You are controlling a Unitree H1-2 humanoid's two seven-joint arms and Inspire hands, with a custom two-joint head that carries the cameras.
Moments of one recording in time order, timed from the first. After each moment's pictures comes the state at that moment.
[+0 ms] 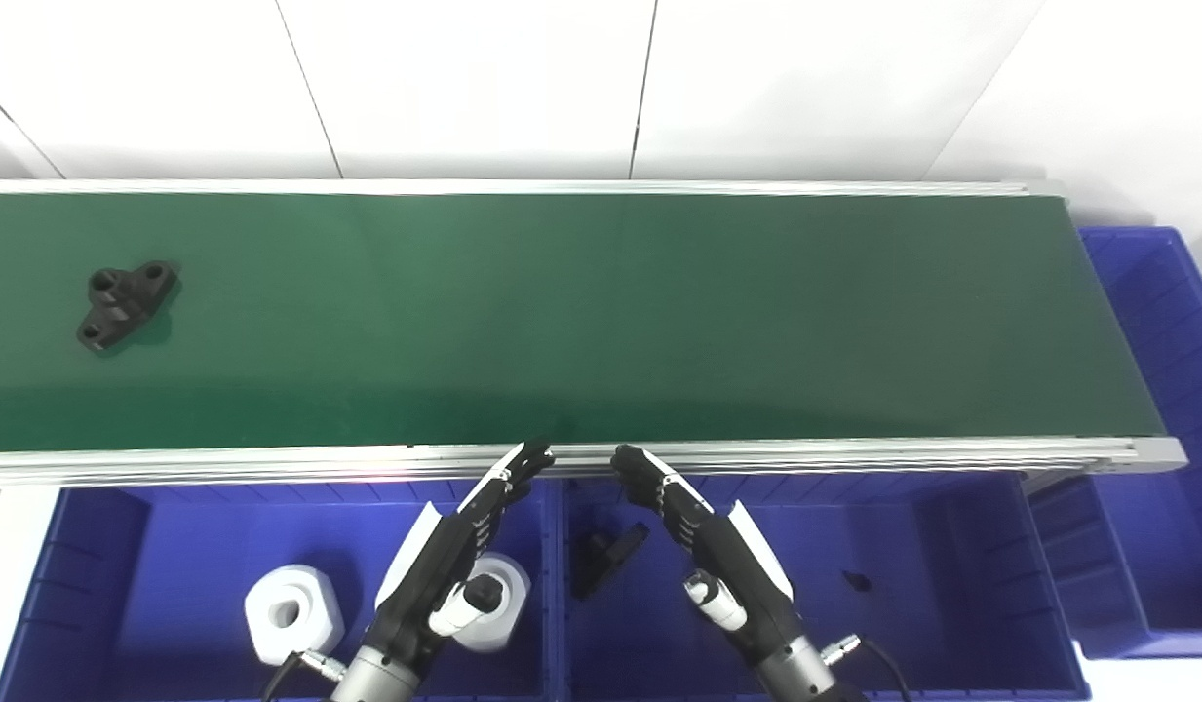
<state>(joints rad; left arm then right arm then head) 0.51 0.09 -0.31 -0.13 0.11 -0.28 -0.17 0.35 -0.12 0.35 0.07 -0.09 -0.37 0.24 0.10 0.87</state>
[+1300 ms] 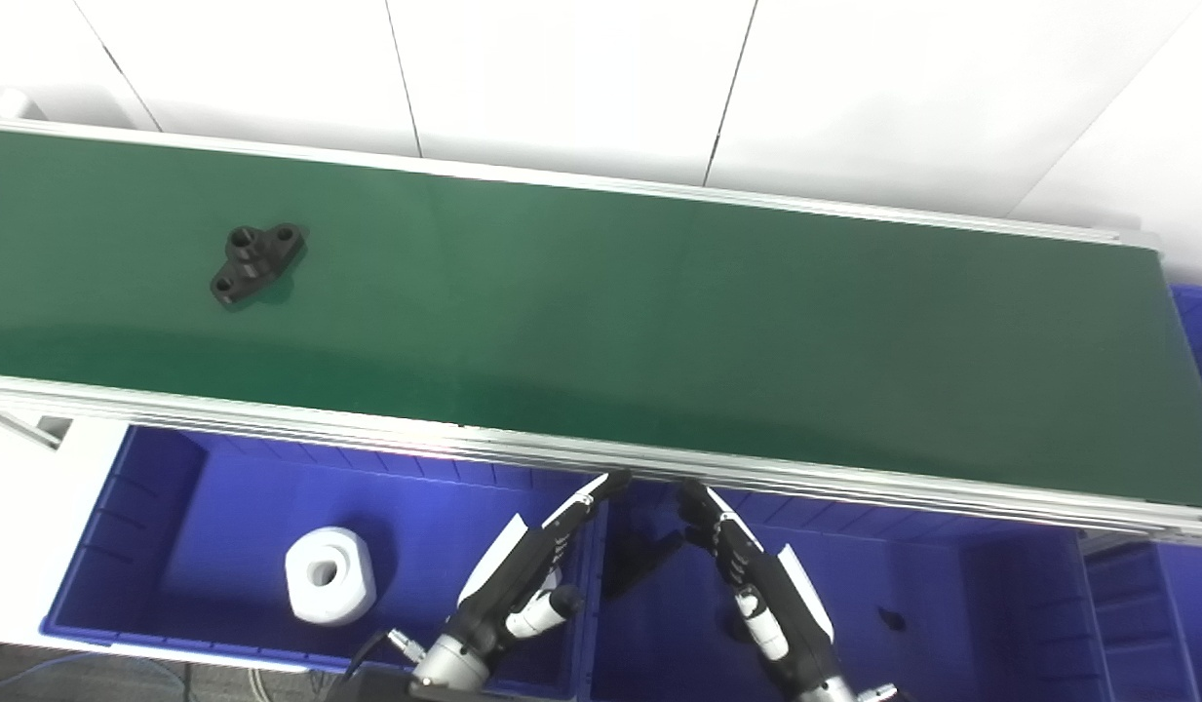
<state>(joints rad) 0.46 0.02 -0.34 0.13 0.17 -0.42 -0.14 0.29 -0.16 0.33 0.29 -0.03 -0.41 0.25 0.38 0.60</state>
